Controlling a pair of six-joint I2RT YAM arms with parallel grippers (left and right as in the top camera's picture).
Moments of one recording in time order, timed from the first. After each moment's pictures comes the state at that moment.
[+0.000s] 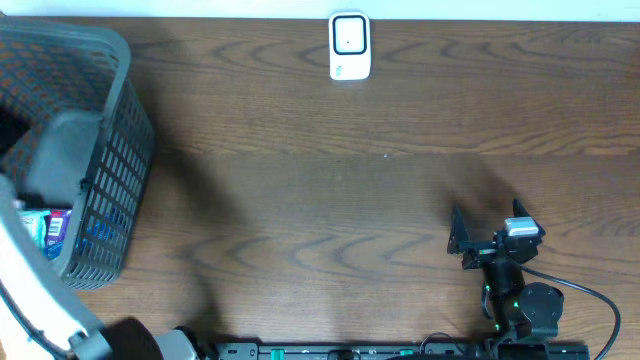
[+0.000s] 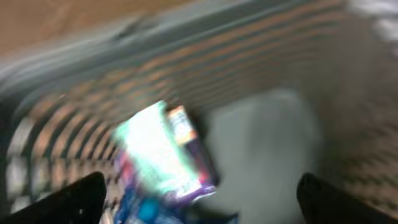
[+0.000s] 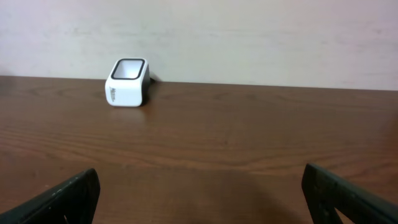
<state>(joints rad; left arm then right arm) 0.63 1.52 1.75 -1.12 -0.31 -0.34 -0.01 0.01 0.01 -0.06 -0.12 0.01</state>
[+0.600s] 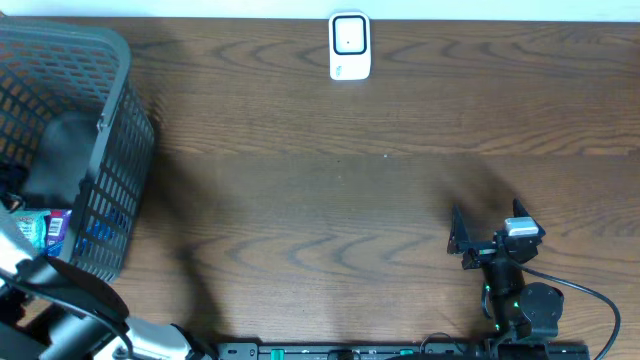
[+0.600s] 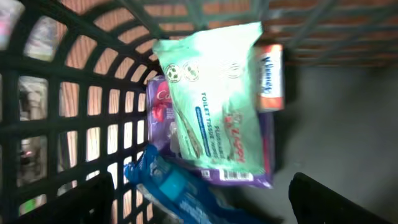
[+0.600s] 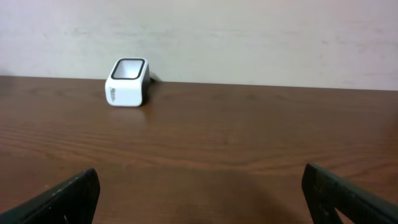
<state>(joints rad) 0.75 1.74 1.64 -1.23 -0.36 -0.65 -0.01 0.01 0.01 -0.06 -0.12 0.01</state>
